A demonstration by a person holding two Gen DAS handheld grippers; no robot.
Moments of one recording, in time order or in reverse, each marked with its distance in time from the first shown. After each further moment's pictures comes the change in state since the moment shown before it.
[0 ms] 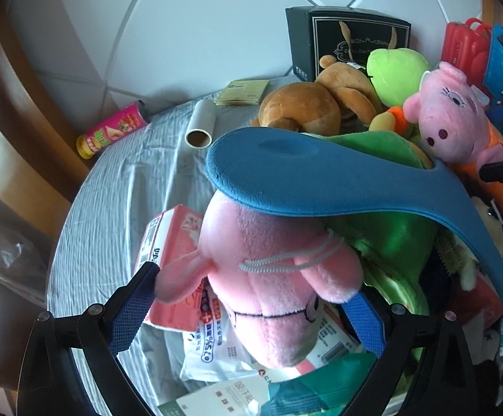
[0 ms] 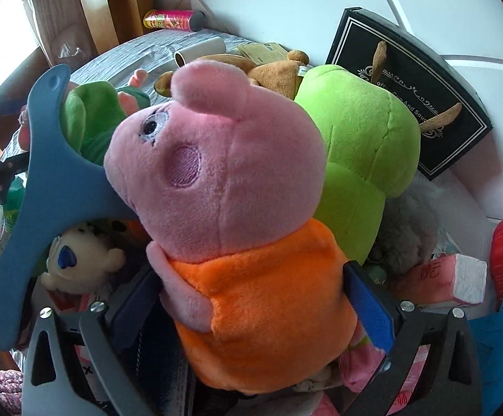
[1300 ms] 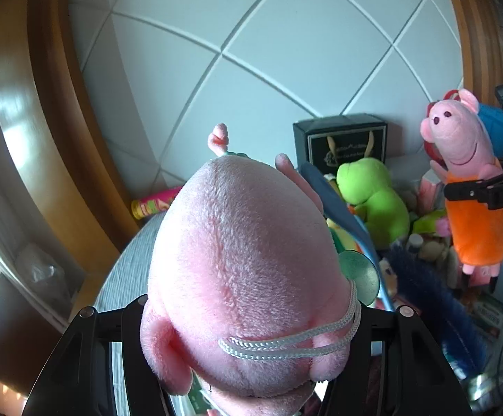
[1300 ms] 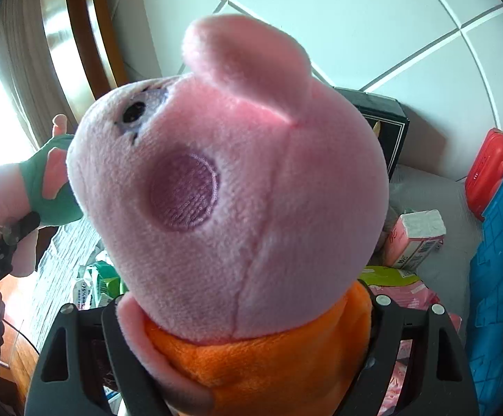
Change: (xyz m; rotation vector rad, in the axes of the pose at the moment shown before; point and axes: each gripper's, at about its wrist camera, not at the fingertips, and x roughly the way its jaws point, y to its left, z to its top) left arm -0.225 -0.038 -0.040 -0.072 -0.416 0.095; right arm -0.178 0.013 -0.070 0.328 -0.378 0.007
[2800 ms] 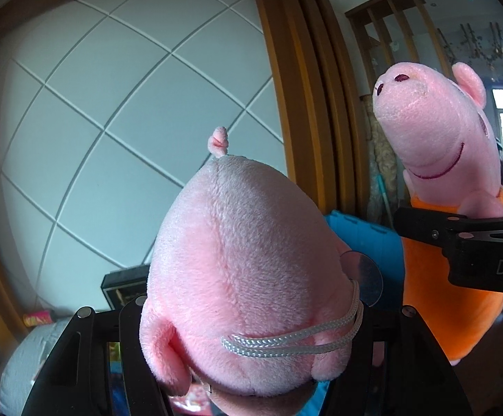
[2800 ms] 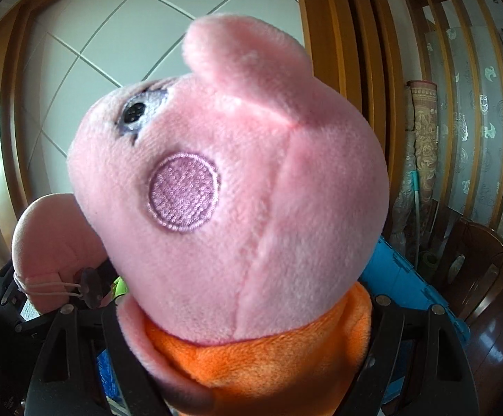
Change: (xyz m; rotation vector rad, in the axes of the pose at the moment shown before) left arm -0.255 -0.425 0.145 0.068 -0.408 -0.366; right arm -0.477 -0.216 -0.125 0.259 -0.466 -0.490
